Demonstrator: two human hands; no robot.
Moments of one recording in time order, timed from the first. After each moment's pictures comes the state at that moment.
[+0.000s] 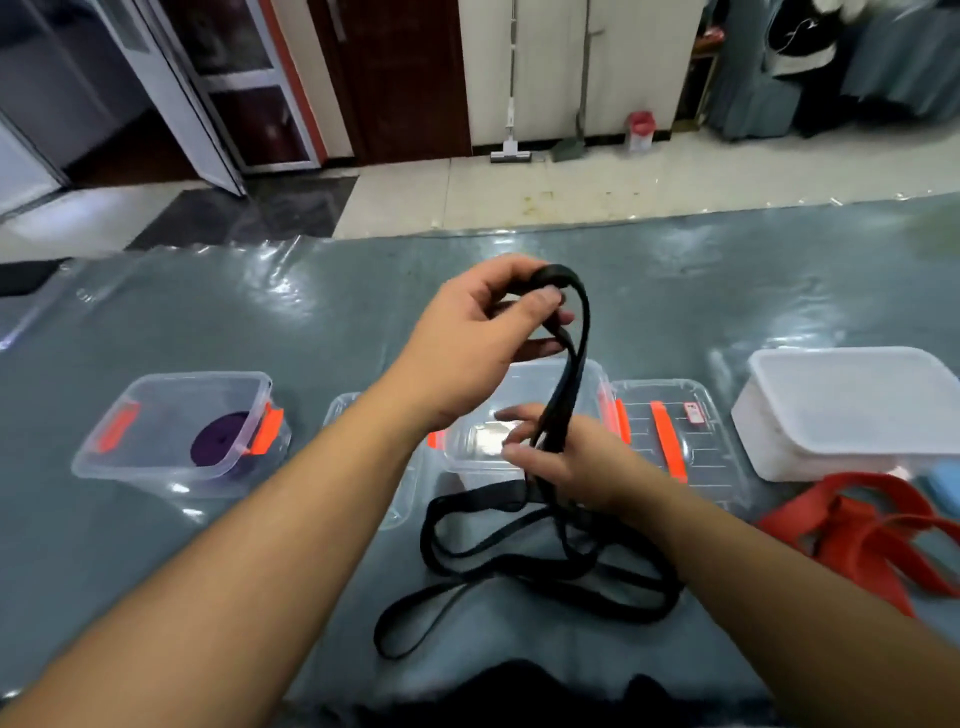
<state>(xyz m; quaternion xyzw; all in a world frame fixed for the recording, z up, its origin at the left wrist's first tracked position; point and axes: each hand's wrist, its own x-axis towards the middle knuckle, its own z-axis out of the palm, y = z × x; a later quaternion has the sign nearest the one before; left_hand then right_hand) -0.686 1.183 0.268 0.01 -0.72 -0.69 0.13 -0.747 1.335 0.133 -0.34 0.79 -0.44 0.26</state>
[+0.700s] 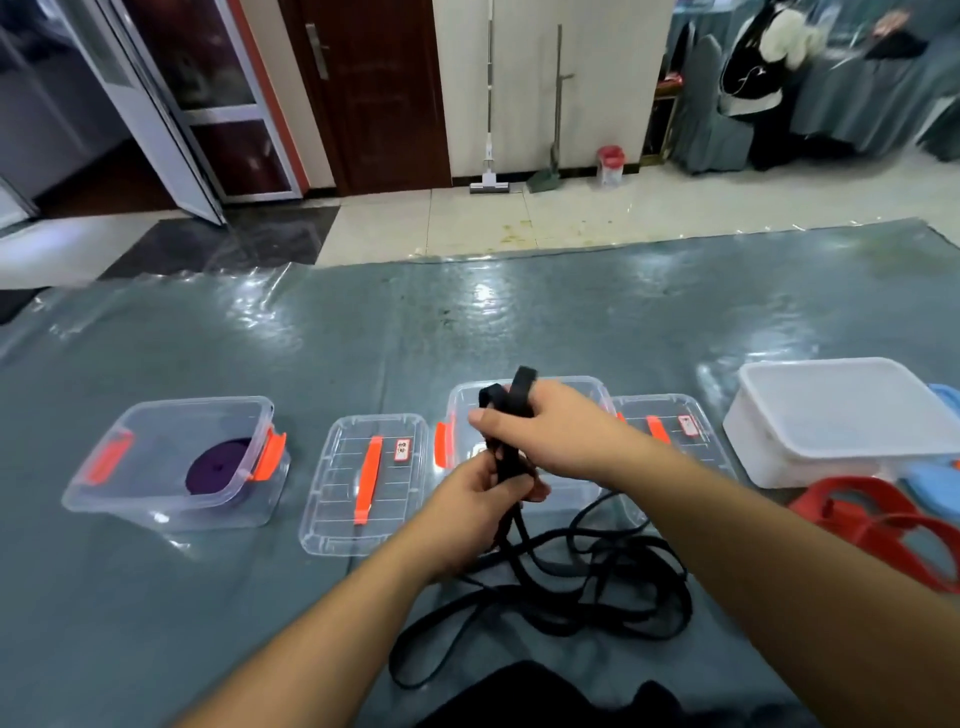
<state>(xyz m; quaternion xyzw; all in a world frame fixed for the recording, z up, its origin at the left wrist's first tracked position) -0.621 1.170 0.144 0.15 -0.72 -0.67 -0.06 -0.721 1.284 0.215 -0.31 0.82 -0.41 0.24</state>
